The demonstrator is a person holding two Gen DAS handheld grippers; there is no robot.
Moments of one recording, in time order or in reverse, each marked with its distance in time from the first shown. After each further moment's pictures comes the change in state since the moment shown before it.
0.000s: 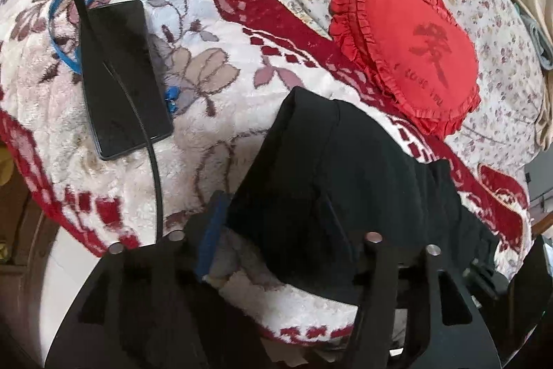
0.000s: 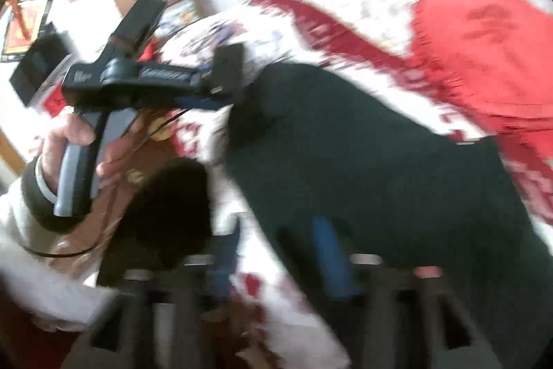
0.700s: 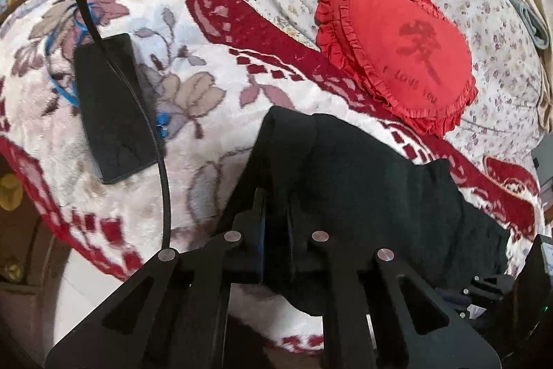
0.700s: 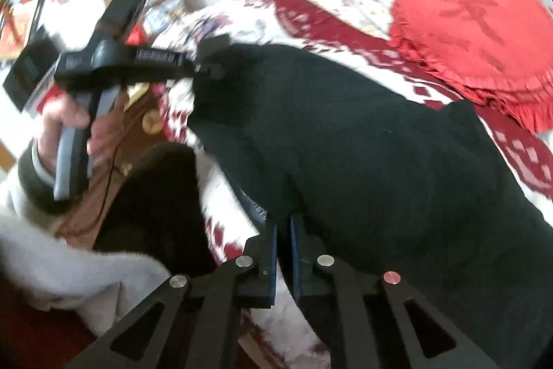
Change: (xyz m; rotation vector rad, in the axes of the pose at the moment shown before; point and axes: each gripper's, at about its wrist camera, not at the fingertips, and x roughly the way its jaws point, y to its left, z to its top) left arm -0.008 -0.016 0.000 0.093 -0.057 0.056; right arm 0.014 -0.010 -0.019 -0.029 0.094 0.005
